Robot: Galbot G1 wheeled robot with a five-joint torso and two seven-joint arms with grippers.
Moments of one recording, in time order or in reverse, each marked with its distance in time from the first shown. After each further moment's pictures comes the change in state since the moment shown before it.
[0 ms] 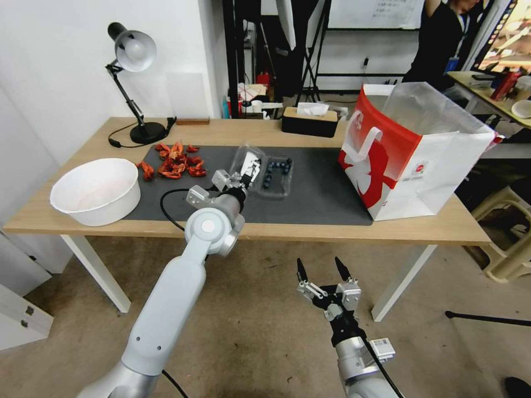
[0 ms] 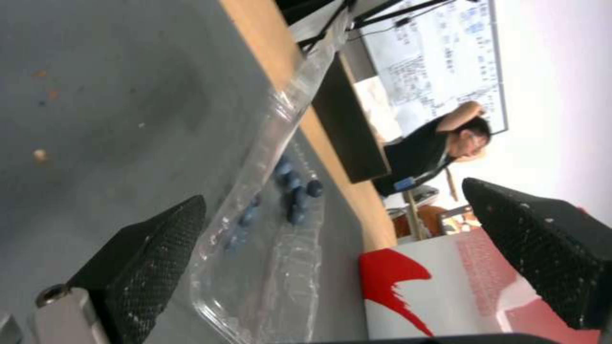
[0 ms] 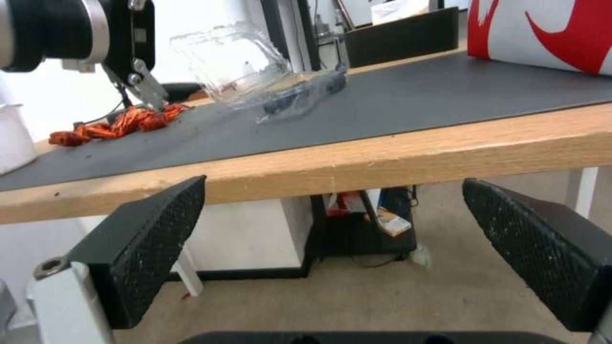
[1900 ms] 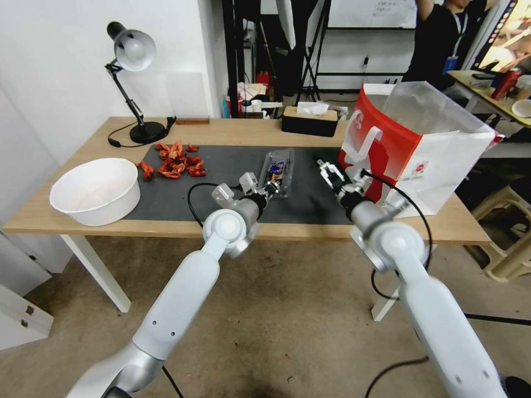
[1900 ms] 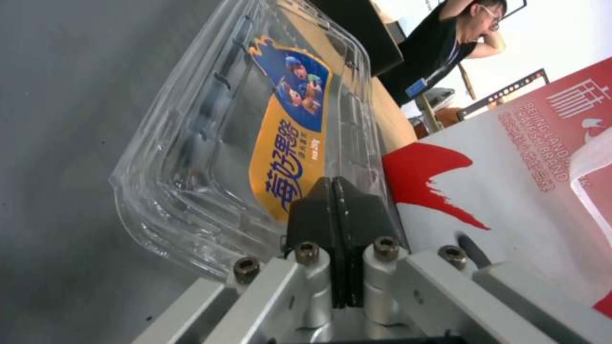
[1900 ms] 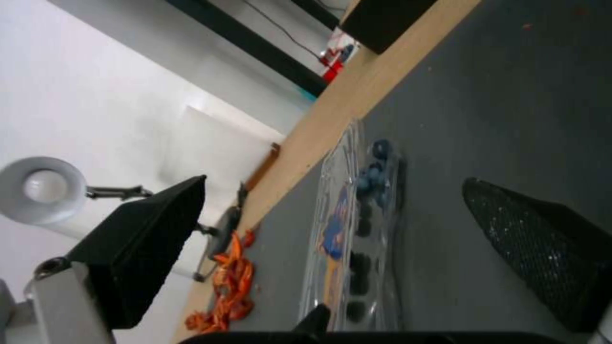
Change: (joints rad) left arm -0.101 0.013 0.130 0.154 0.037 0.160 0.076; right arm 0.911 -0.211 -0.032 -0.317 1.250 -0.519 0.327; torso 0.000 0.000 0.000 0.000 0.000
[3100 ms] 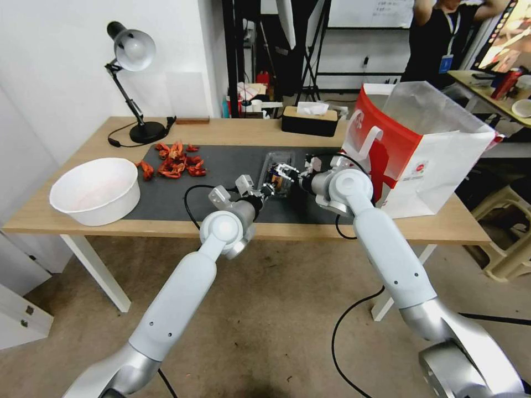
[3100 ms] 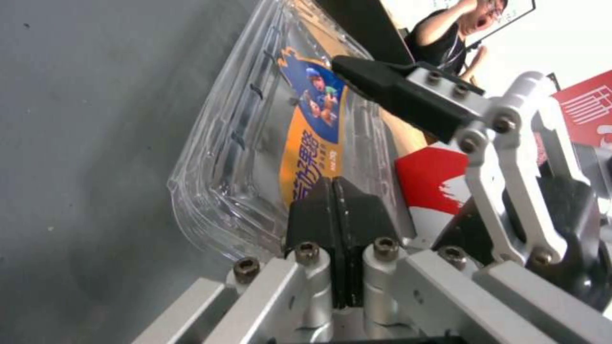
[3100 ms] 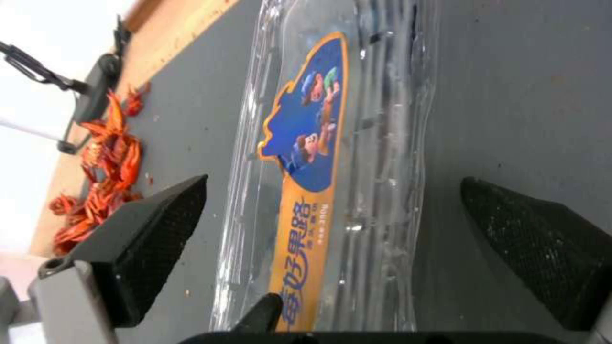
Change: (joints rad) left arm 0.013 0.015 -0.008 -0.004 -0.002 -0.005 -0.004; right arm 0.330 0.121 -0.148 -0.316 0.047 -0.415 0.288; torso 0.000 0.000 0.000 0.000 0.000
